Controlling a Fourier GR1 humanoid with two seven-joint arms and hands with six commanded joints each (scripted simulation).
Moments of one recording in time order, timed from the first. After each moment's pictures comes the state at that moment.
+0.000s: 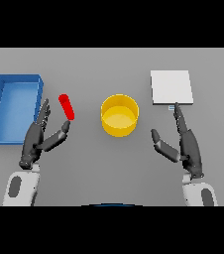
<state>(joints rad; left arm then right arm) 0.00 0.05 -0.08 -1.56 -0.17 0.02 -0.02 0.11 -0.03 0.14 -1.71 0.25 -0.06 -0.09</state>
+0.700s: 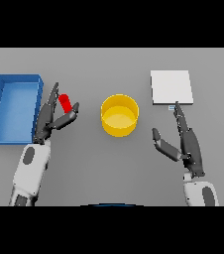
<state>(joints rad) -0.34 0.03 0.02 -1.09 -0.19 0.09 -0.18 0.10 -0.04 0.13 -1.70 0.23 -0.04 -0.10</state>
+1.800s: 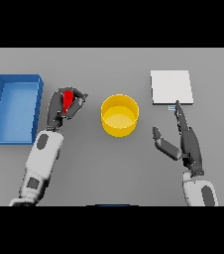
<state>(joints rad) -0.53 -0.03 0.10 -0.86 -0.23 0.21 -0.33 0.09 -0.03 0.13 -1.69 0.25 -0.06 -0.10</state>
